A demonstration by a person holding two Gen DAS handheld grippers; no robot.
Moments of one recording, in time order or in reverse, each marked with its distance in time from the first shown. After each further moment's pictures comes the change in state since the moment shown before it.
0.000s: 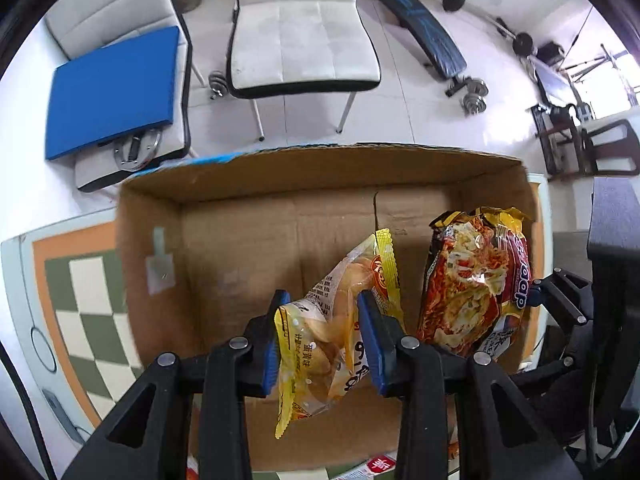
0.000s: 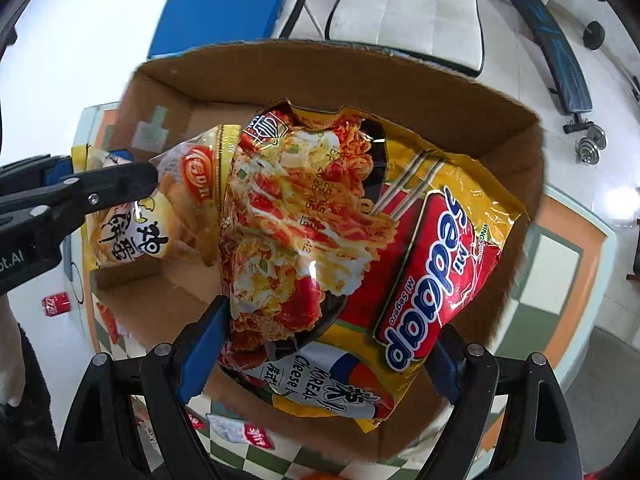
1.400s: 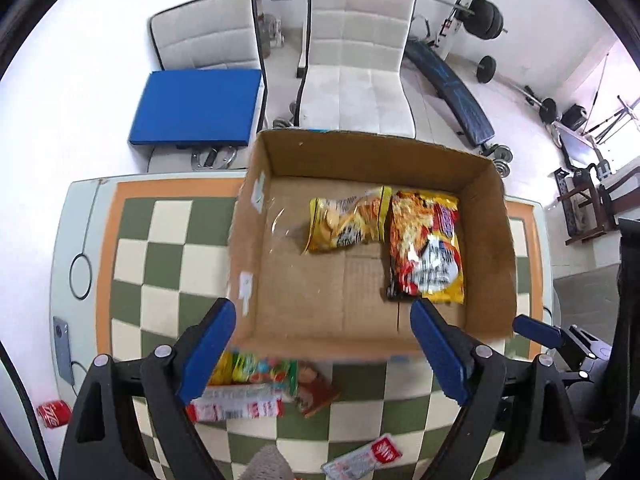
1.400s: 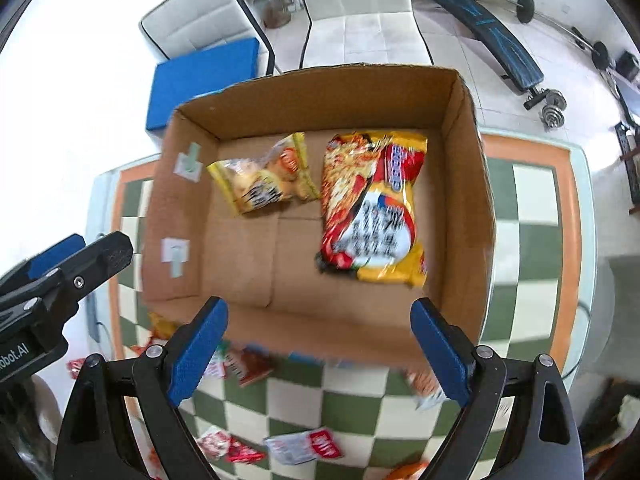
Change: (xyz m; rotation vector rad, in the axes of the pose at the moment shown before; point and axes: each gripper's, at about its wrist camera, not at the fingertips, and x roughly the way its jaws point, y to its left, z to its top) left arm -0.105 -0.002 -0.164 -0.142 -0.307 0.141; right arm -0.064 0.051 -0.101 0.238 -0.261 0.017
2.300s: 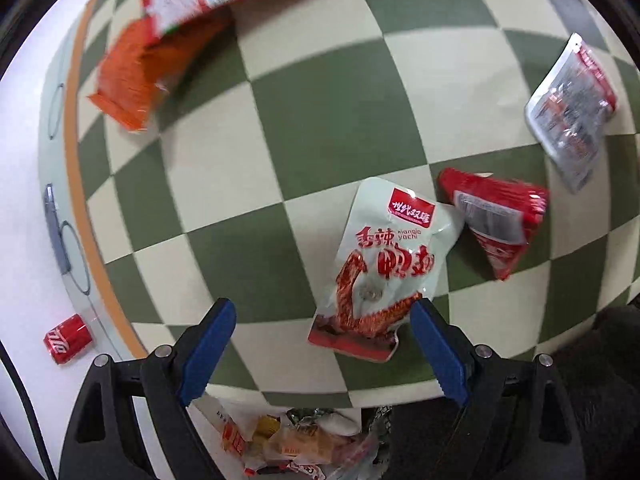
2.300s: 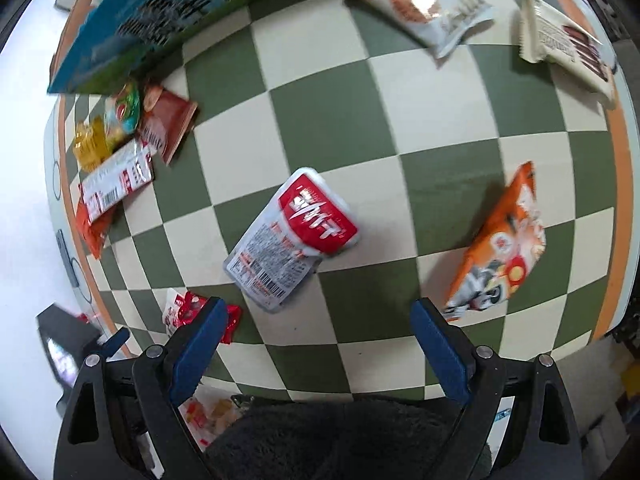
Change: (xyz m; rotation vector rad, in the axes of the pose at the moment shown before) left arm 0.147 0.079 -0.337 0.318 0.522 0.233; right arm 0.094 -0.022 -0.268 0.297 0.316 -0.004
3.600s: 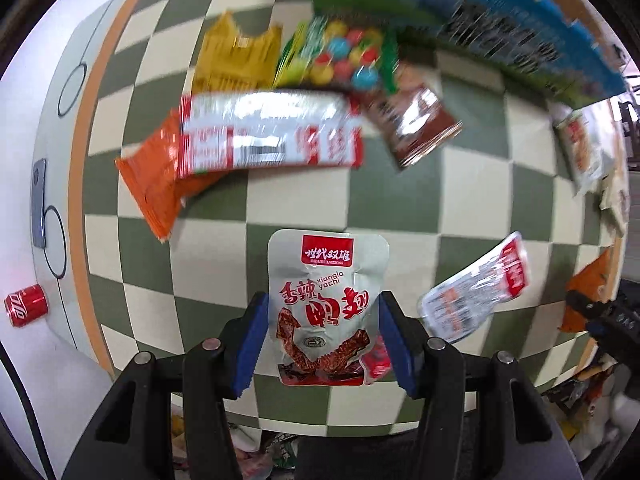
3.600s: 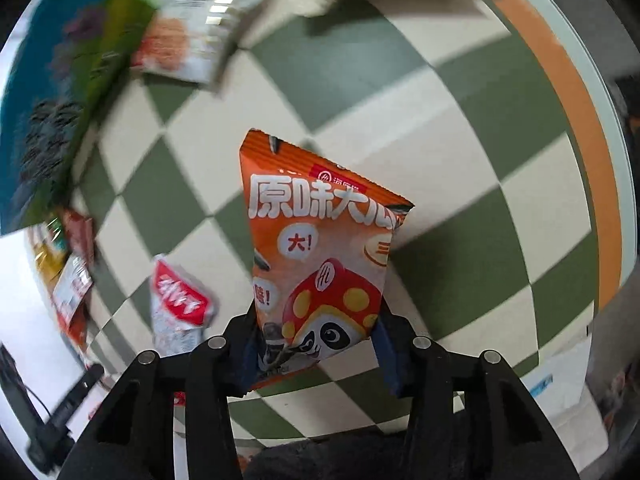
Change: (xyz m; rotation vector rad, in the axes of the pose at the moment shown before) left arm -0.113 0.024 0.052 -0.305 -0.133 -0.237; right arm 0.006 -0.117 0.008 0.310 -0.109 0.052
